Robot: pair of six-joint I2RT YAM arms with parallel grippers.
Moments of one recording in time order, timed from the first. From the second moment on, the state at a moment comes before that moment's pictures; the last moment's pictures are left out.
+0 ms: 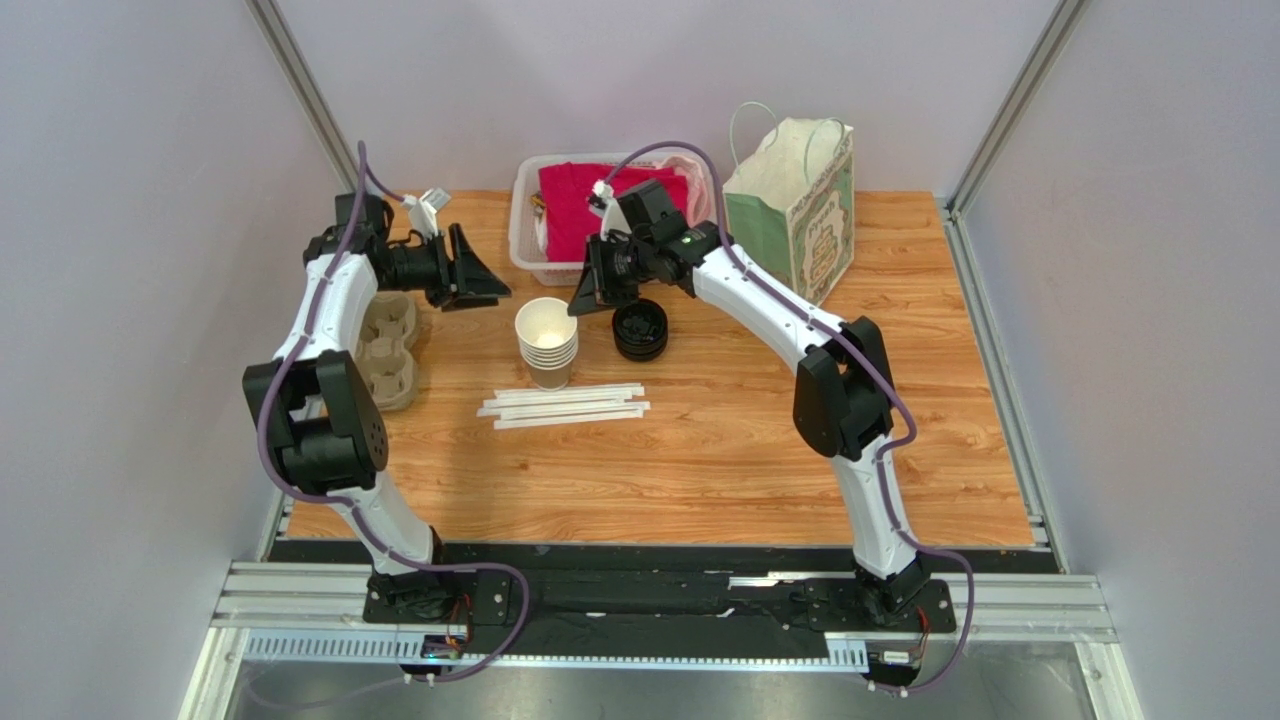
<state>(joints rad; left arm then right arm) 0.18 1.76 1.50 -0.82 1.01 -0.03 0.65 2.19 2.05 -0.57 -0.52 0.53</state>
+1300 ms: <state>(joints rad) 0.11 1.72 1.37 -0.80 0.98 -0.07 0.64 2.19 2.02 -0.47 -0.62 0.62</state>
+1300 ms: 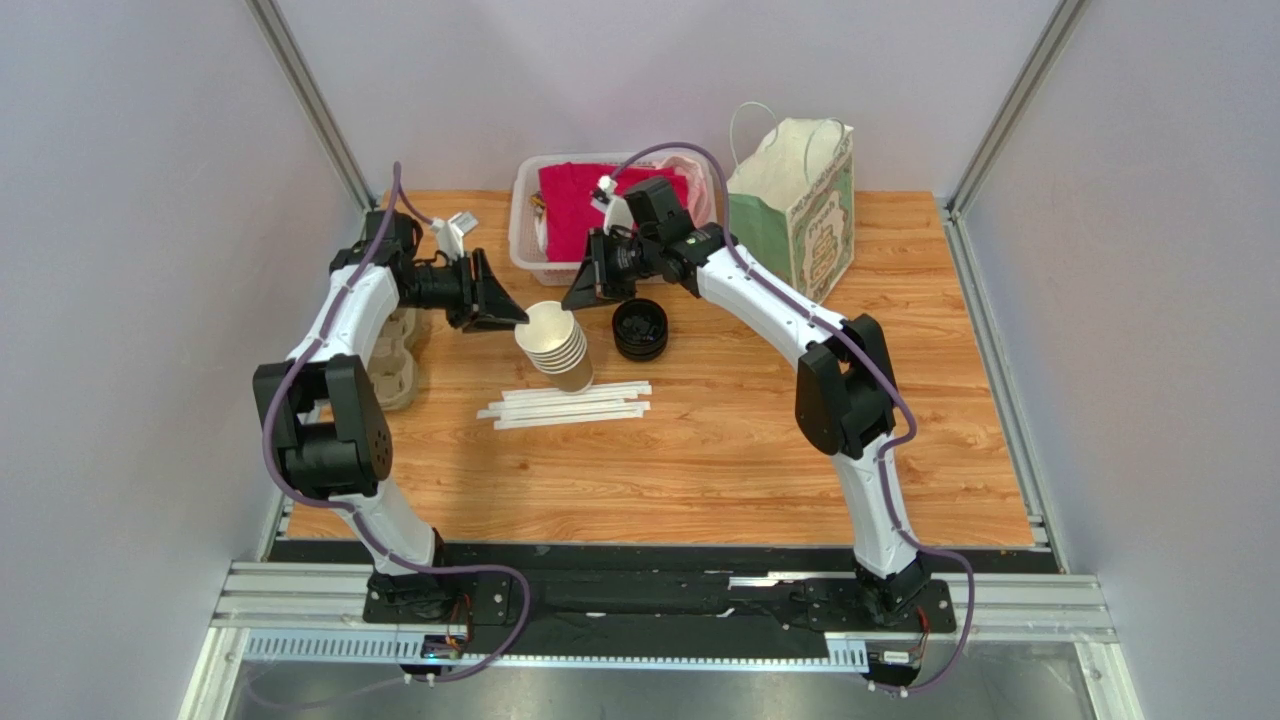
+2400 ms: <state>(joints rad) 0.06 1.75 1.53 -0.89 0.72 -0.01 0.62 2.26 2.10 -0.38 -0.67 0.61</state>
